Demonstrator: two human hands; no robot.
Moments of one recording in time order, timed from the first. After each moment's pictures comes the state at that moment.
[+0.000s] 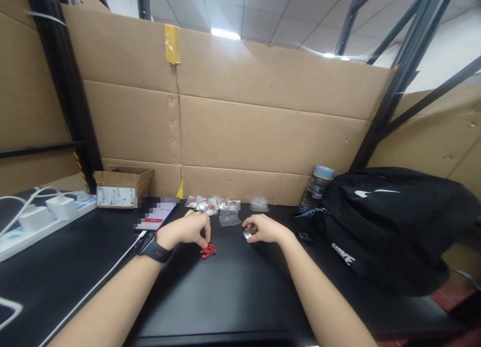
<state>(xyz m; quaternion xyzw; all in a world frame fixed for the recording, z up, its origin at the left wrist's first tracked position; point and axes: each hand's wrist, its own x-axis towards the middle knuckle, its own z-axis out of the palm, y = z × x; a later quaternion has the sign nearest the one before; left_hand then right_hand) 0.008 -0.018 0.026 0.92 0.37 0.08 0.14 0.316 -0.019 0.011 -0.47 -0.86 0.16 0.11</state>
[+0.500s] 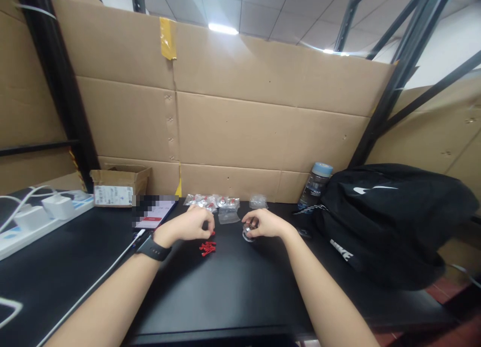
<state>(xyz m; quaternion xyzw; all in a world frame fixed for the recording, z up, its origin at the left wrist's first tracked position) 0.014 -0.023 0.029 0.92 0.34 0.15 0.11 0.321 -0.021 0.018 -0.45 -0.85 0.22 0.17</state>
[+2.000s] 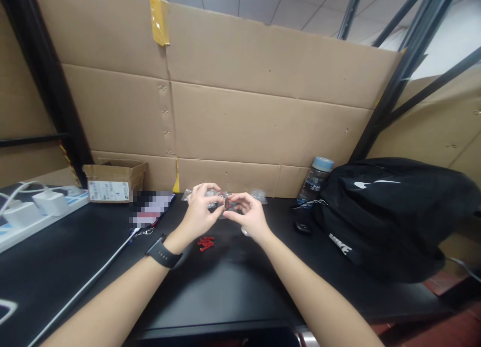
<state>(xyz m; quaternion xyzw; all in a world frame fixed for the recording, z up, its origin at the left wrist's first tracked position) 0.057 -0.040 0.028 0.78 0.42 0.45 -0.02 0.242 -0.041 0.006 -0.28 -0.65 0.38 0.59</state>
